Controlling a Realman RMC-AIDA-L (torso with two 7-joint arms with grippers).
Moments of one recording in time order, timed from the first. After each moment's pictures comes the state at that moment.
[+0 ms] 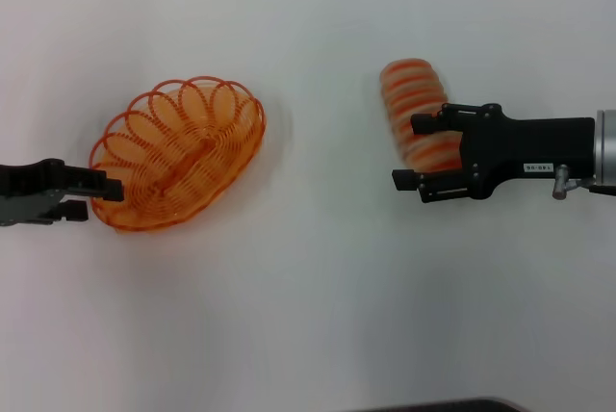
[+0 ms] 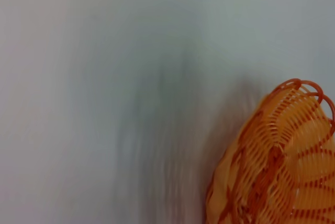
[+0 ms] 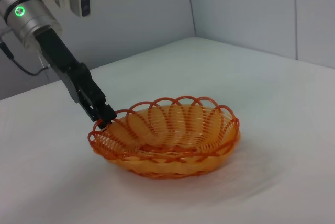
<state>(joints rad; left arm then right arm) -0.51 -2.15 0.62 1.09 2.59 1.67 -2.64 0.47 2.08 -0.67 -0.60 -2.11 -1.52 1.23</state>
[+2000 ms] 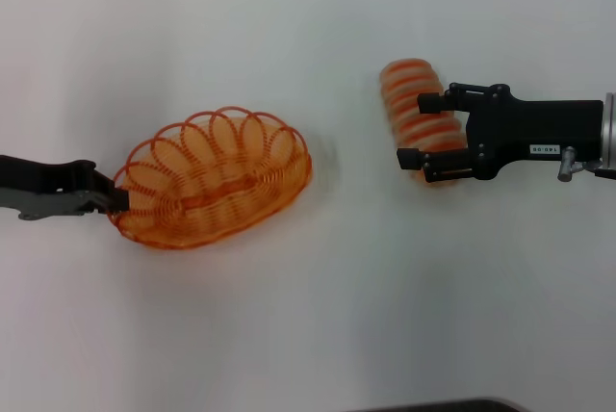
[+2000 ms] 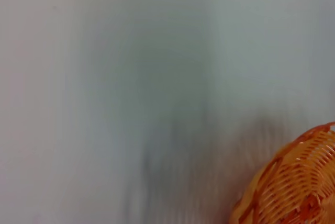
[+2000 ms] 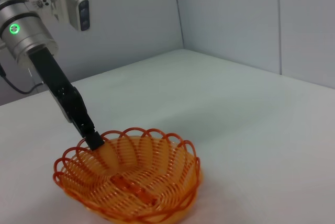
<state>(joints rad) -0.53 -2.15 0.73 1.06 2.59 1.63 -2.66 0.48 2.08 -0.63 -0.62 -2.11 -1.53 1.24</state>
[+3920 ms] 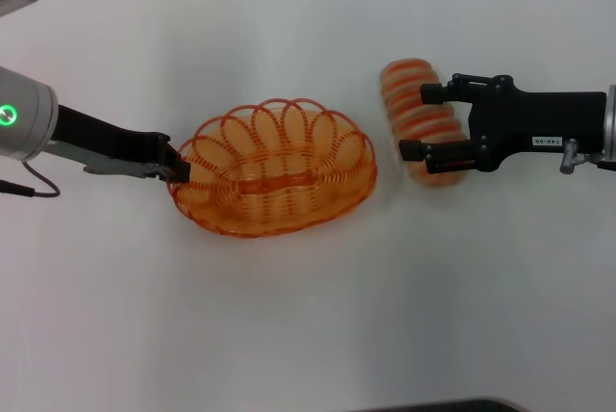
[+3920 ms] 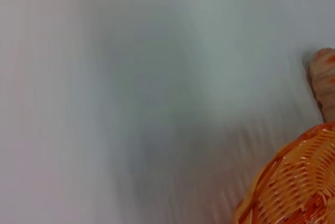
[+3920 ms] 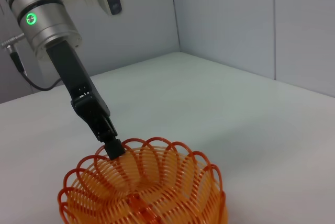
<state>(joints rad) -0.65 -2.17 0.93 1.03 2.57 1.56 -2.66 0.48 2.08 -0.62 -0.63 -2.11 -1.52 1.23</state>
